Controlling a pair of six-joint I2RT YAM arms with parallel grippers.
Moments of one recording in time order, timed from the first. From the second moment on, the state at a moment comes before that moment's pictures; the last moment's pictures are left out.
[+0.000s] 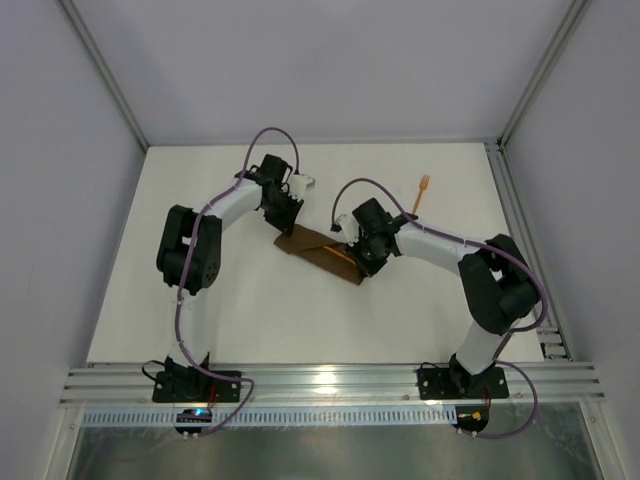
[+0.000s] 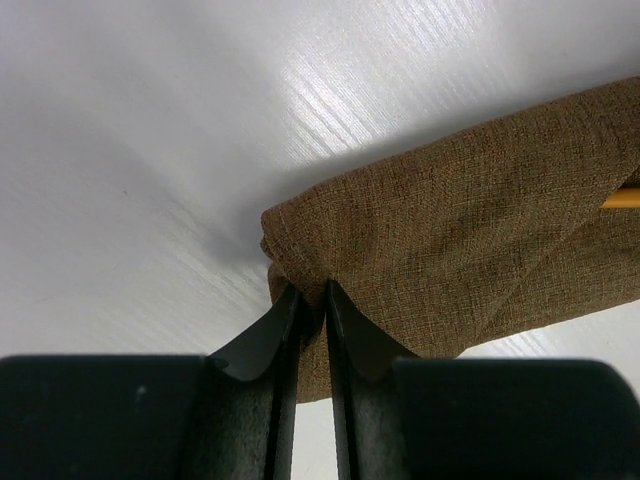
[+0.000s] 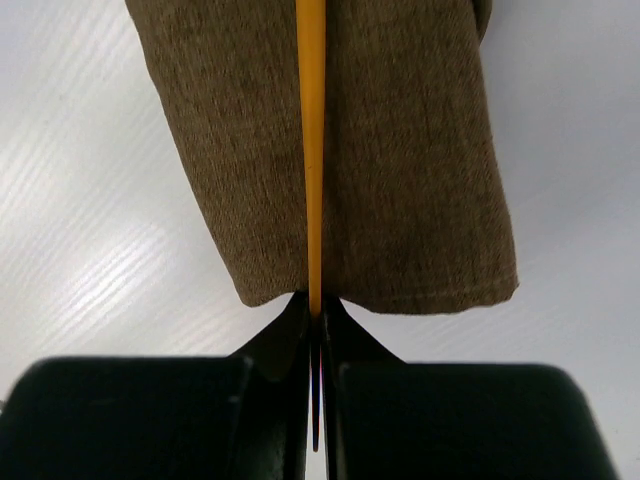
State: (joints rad) left arm -0.38 2.11 1.62 -0.69 0.29 0.26; right arm 0.59 1.70 1.06 -0.54 -0.18 -0.20
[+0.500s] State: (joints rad) left arm -0.38 2.11 1.61 -0.68 0.31 0.26; right arm 0.60 1.86 1.28 -0.70 -0.14 -0.22
